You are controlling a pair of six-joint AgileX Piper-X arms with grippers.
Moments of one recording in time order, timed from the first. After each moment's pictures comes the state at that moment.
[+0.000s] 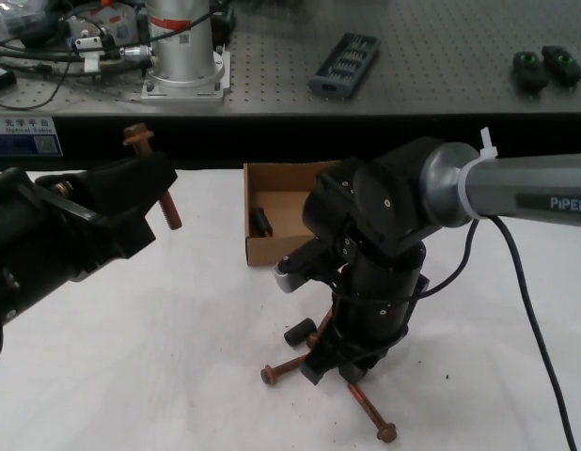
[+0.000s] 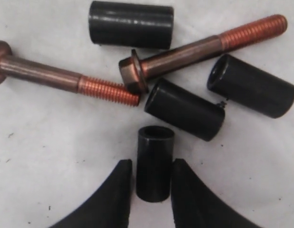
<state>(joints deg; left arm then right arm) -22.7 53.4 -23.9 -23.3 16.9 -28.3 44.0 114.3 -77.2 54.8 -0.4 -2.1</state>
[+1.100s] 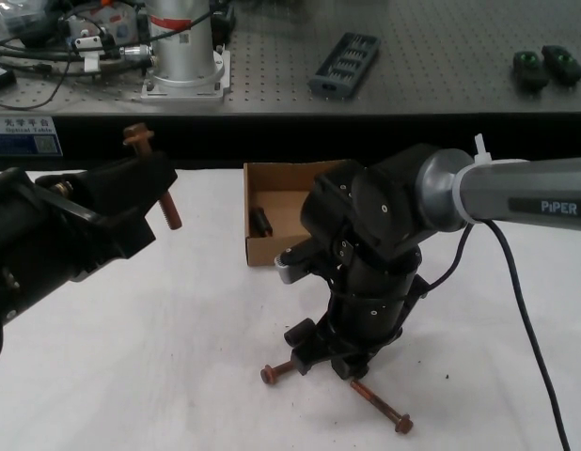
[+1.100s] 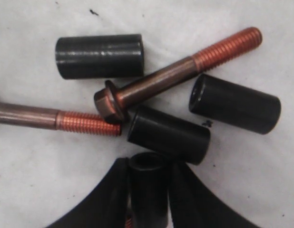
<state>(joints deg) -22.7 53.4 -23.9 -23.3 16.9 -28.3 43.5 115.5 -77.3 52.7 0.4 1.7</state>
